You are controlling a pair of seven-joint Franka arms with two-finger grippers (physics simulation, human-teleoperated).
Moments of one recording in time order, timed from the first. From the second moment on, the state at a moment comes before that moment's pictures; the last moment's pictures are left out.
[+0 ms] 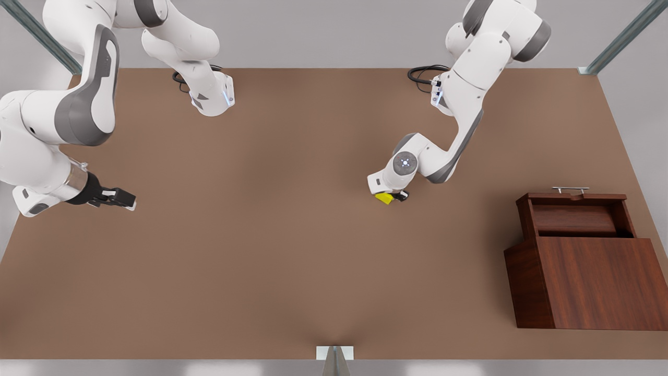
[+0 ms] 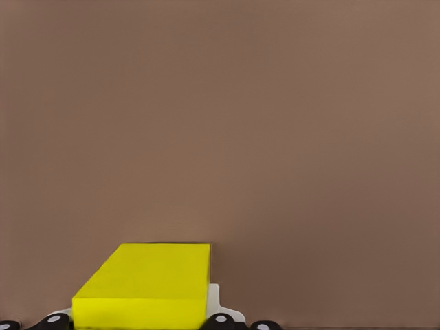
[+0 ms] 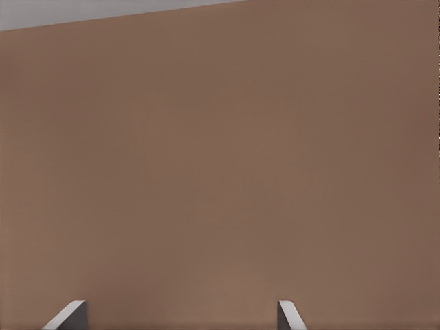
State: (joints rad) left arm -0.26 0.47 -0.34 -2.15 0.13 2.49 -0.13; right arm -0.03 0.27 0.00 -1.33 0.03 1.56 0.08
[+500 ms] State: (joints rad) left arm -0.26 0.48 -0.33 -2.15 0.14 2.50 -0.13; right arm -0.03 0.28 0.00 -1.32 0.04 1.56 0.08
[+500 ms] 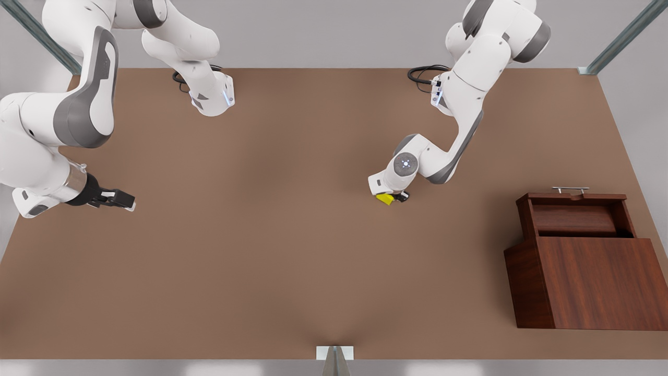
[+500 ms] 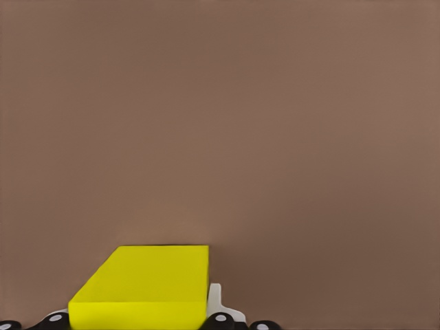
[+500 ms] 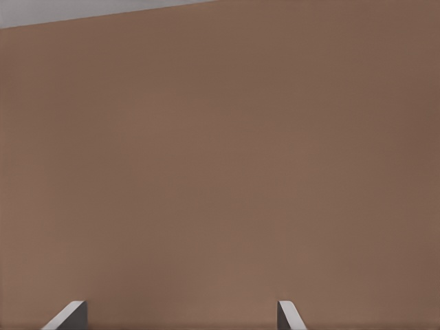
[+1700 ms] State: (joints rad) left arm 0.32 0.29 -0.03 -1.79 0.15 1.99 0.09; right arm -0.04 0.25 0.00 -1.36 0.03 1.52 0.08
